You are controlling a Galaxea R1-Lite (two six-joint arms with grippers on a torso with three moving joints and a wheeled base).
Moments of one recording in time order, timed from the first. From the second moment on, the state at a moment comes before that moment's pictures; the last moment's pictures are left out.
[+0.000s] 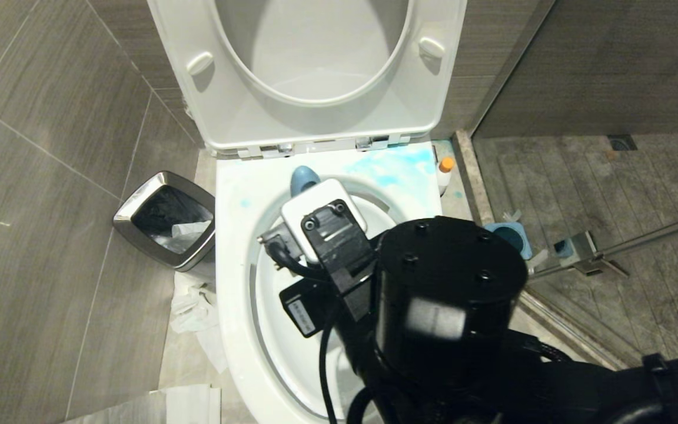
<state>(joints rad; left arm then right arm) 0.00 0.00 0.00 0.00 0.00 0.00 1.15 1.88 -1.09 -0.80 -0.71 -0.29</state>
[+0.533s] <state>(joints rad) 0.00 0.00 0.00 0.00 0.00 0.00 0.95 1.77 -1.03 -0.80 -0.67 -0.32</state>
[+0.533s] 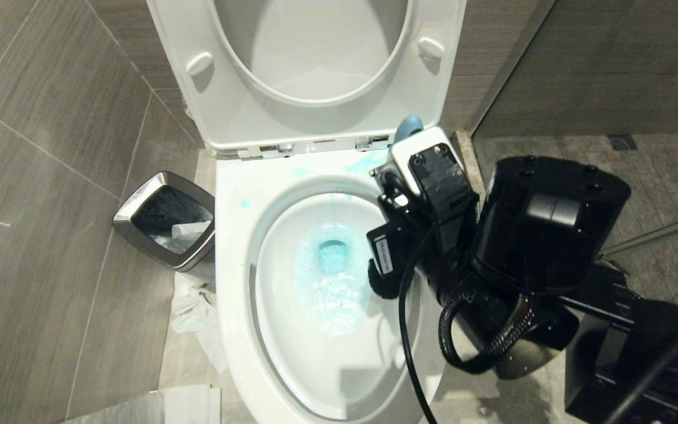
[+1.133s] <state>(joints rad) 0.00 0.00 0.00 0.00 0.00 0.00 0.90 2.08 -1.53 -0.80 -0.65 -0.32</state>
